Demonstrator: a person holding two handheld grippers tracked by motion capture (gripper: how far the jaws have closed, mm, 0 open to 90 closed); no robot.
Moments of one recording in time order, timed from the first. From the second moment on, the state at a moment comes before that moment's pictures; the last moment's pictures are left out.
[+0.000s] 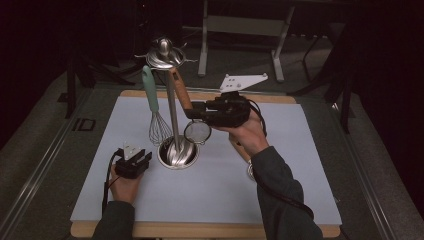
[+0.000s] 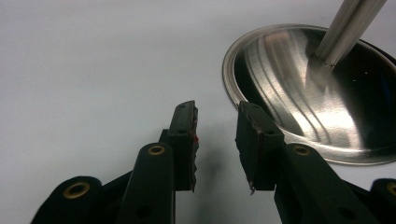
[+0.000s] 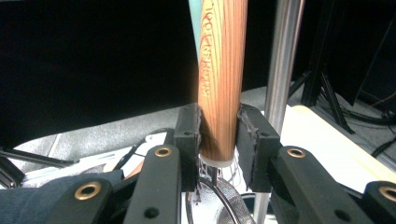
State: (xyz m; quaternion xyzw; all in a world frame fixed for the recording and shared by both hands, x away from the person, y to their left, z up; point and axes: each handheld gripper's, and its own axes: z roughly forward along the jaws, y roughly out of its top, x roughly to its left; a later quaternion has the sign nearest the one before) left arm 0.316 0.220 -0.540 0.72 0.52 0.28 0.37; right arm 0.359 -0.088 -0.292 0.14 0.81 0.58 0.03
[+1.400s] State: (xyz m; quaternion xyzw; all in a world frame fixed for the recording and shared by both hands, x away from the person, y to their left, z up) left arm 0.315 0.221 -0.540 0.71 0.52 0.28 0.38; right arm 0.363 -0.121 -0.327 0.19 0.85 0.49 0.08
